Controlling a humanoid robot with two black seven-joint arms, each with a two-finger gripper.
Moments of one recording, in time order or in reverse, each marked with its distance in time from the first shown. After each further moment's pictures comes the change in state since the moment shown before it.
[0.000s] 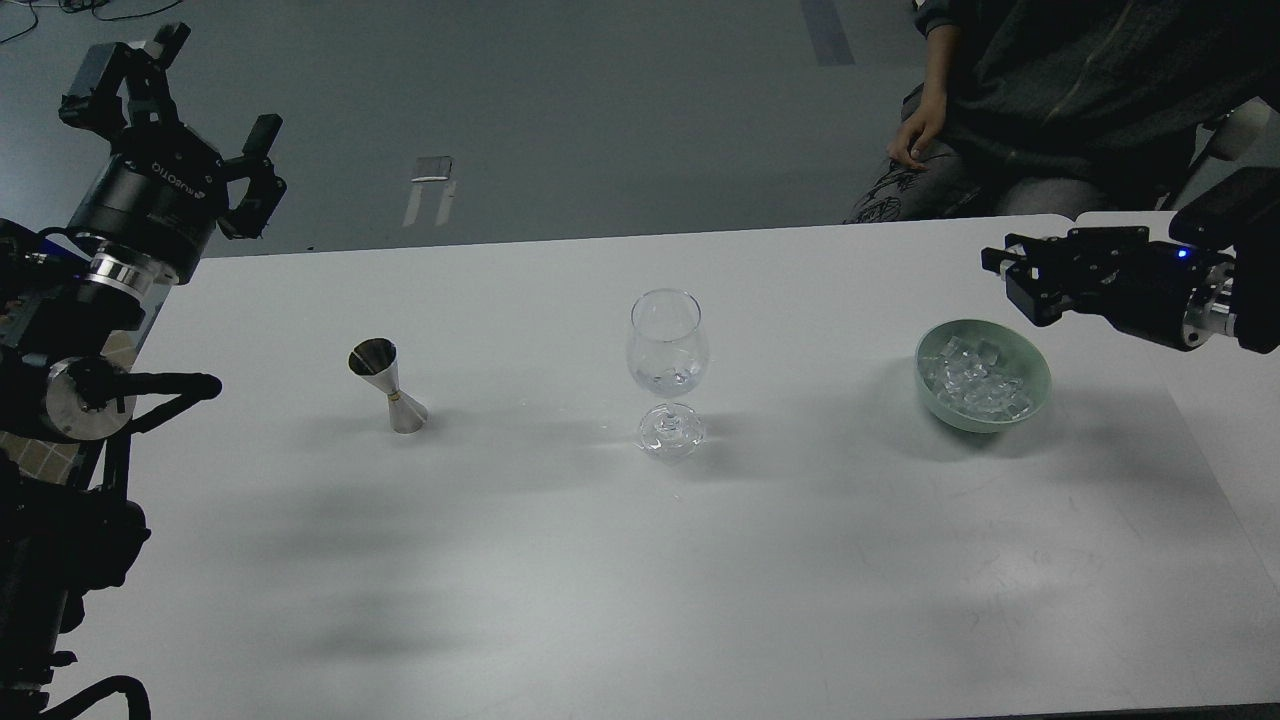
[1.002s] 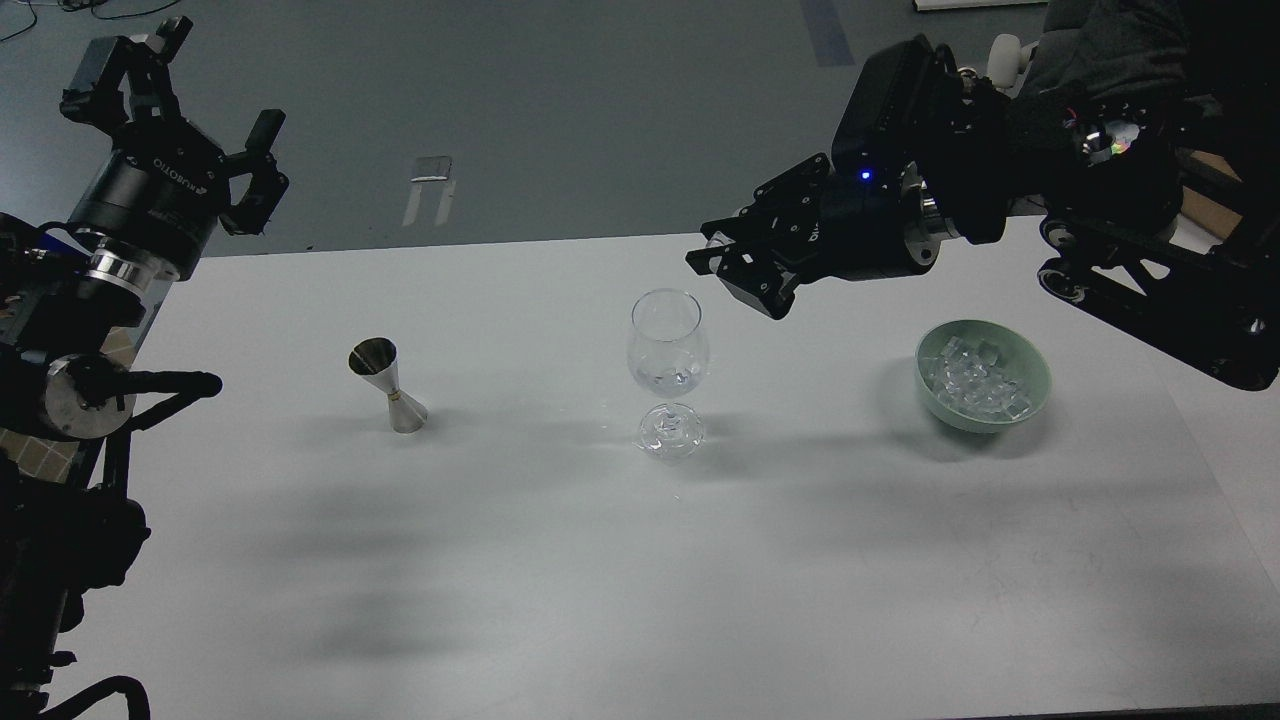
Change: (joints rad) left arm 0.004 0.000 0.002 -0.017 0.000 0.000 0.006; right arm 0.435 0.336 -0.264 0.160 -0.079 0.358 -0.001
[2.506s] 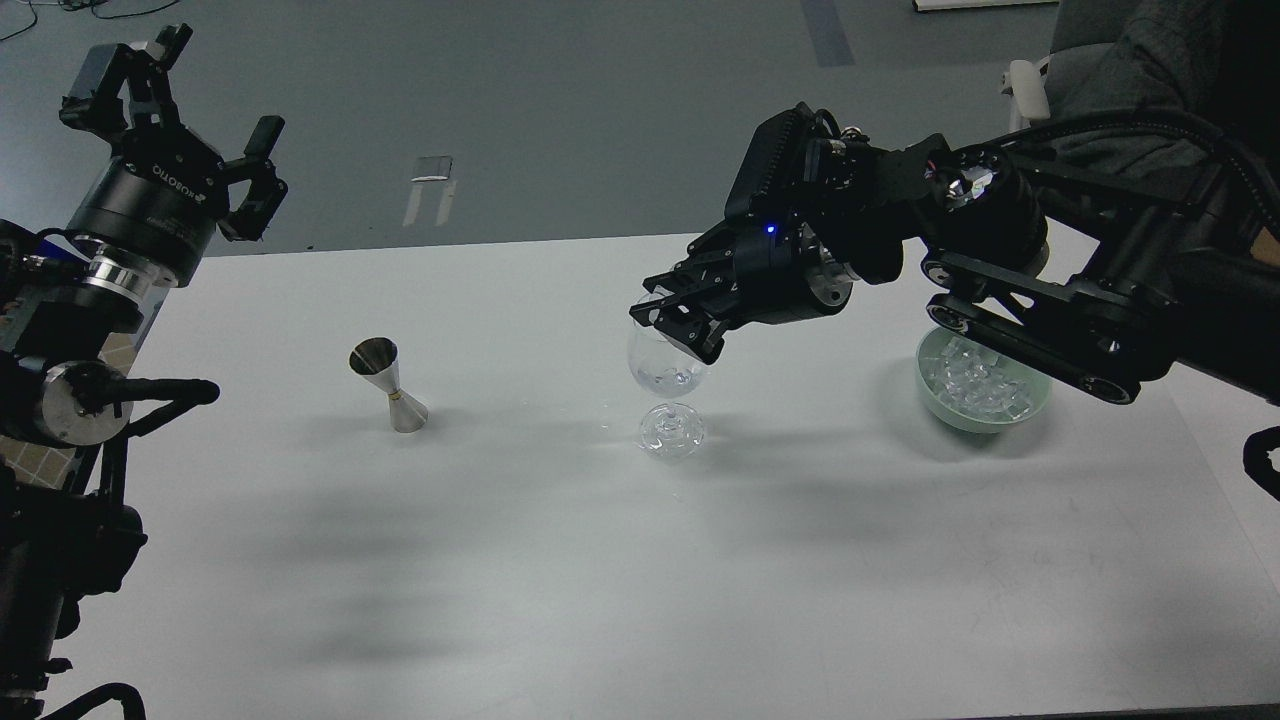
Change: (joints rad) left arm 0.011 0.008 0.000 -0.006 -0.002 -0.008 -0.005; right arm 0.006 0.197 -0.041 -0.132 -0.056 0.028 -0.008
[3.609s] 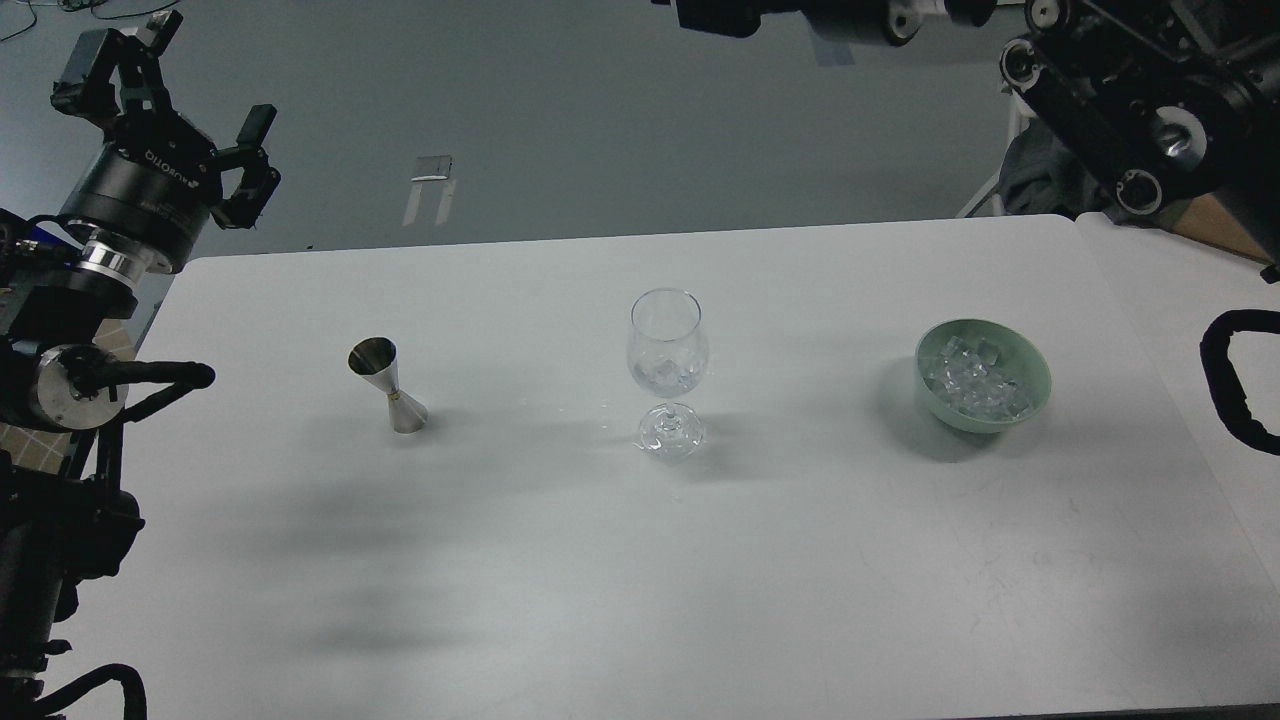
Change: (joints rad) left arm -0.056 -0.003 0.000 0.065 0.005 0.024 0.011; right arm 0.137 0.099 0.510 -0.465 0.107 -0.041 0.006
